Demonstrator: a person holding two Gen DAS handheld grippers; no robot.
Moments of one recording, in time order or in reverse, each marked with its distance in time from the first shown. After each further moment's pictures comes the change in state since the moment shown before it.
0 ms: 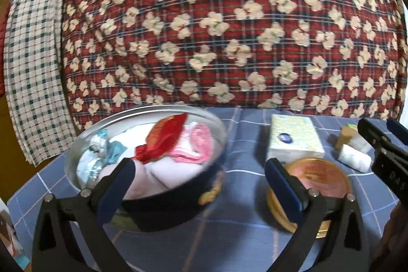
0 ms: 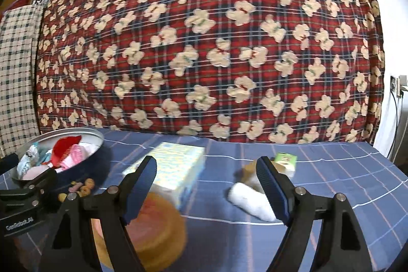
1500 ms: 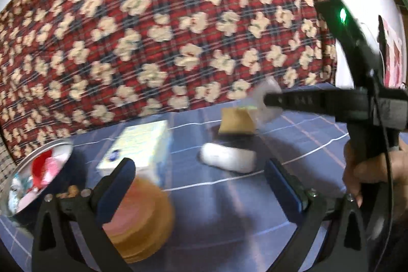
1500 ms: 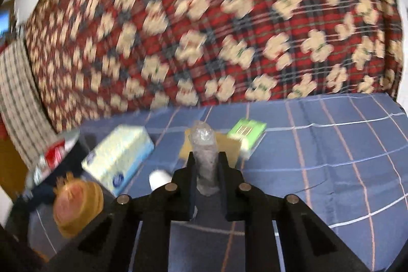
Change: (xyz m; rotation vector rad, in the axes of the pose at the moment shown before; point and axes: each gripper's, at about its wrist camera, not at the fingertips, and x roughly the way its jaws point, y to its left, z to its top) left arm -0.024 -0.214 -0.004 0.257 0.008 -0.328; right arm 0.068 -0.177 0.006 0.184 0.312 0.204
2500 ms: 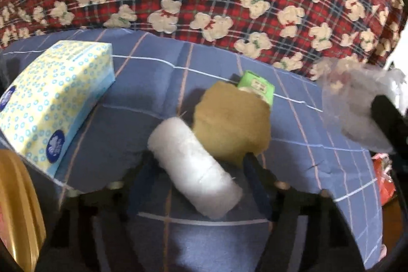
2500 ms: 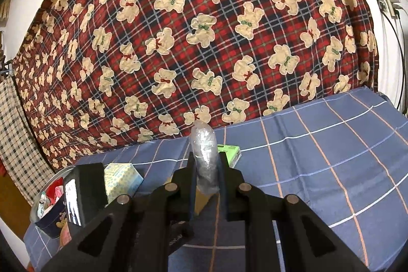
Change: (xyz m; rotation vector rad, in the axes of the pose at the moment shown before) left arm 0.145 -0.005 0.015 -0.415 0.404 -0.124; right arm -0.030 -0.034 0.011 0.160 -0.164 -0.045
